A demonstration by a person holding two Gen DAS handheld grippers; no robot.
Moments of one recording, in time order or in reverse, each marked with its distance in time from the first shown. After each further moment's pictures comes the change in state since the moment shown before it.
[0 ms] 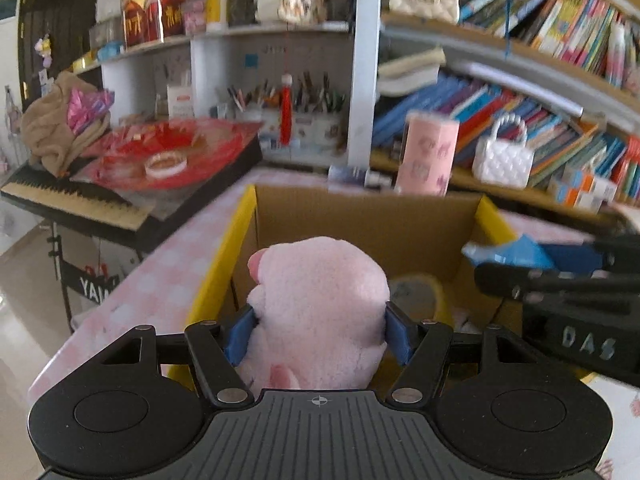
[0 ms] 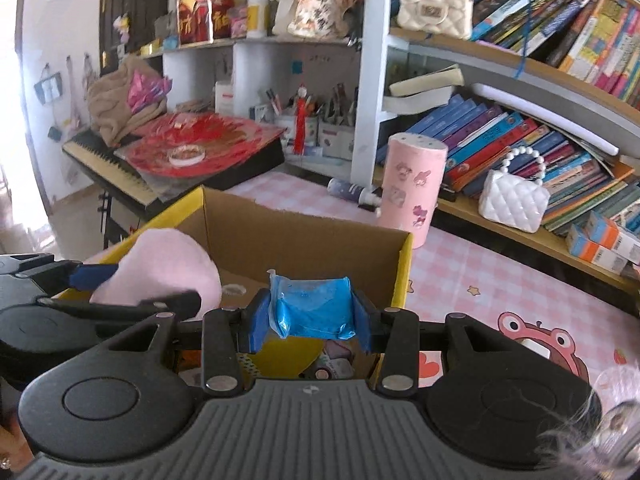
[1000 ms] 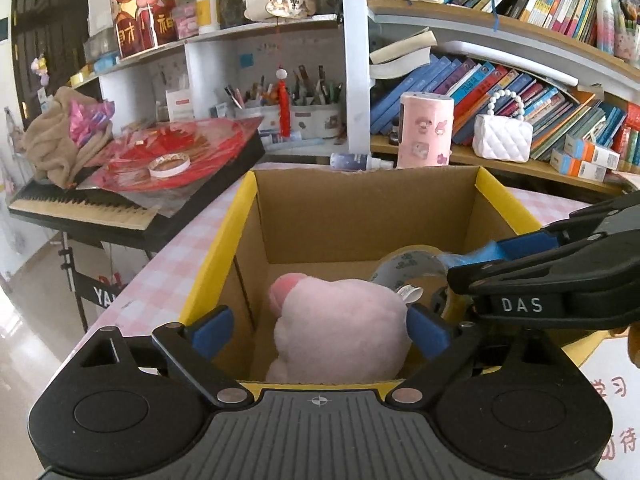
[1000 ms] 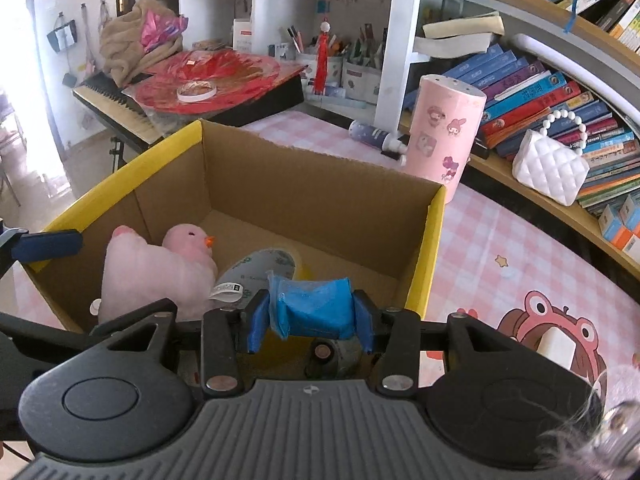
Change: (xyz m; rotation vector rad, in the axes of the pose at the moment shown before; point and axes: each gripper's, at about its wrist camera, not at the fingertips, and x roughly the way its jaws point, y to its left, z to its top) left arm -0.010 -0.009 -0.011 0.065 -0.002 0.035; right arm 0.048 -0.007 -0.003 -0.050 0.175 0.059
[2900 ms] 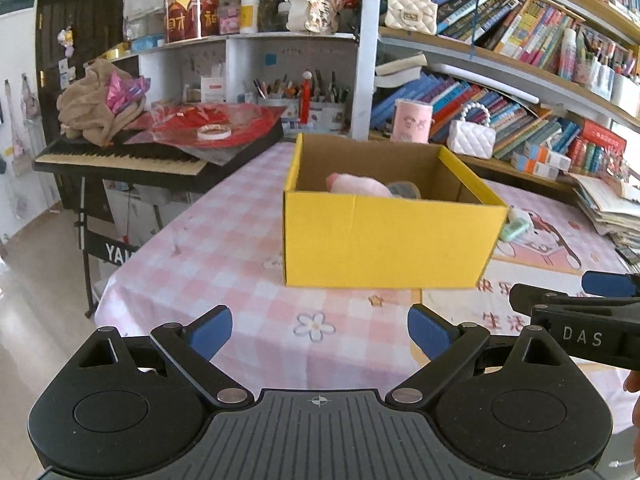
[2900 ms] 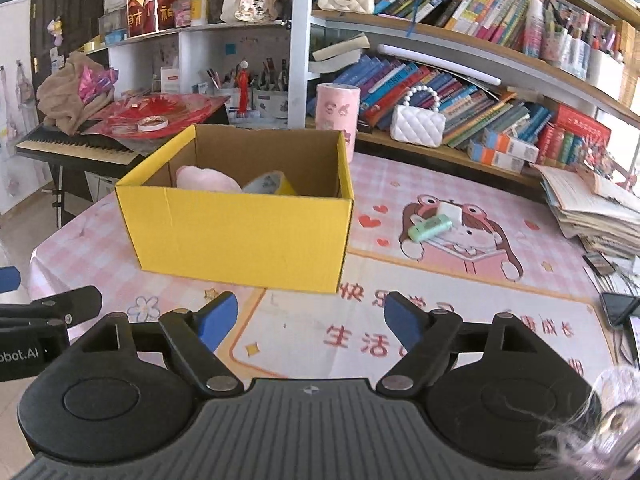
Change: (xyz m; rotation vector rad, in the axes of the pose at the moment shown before) left arm -0.154 0.054 -0.100 -0.074 -0.010 -0.067; right arm -0.165 0.102 -0.139 0.230 -0.123 -0.290
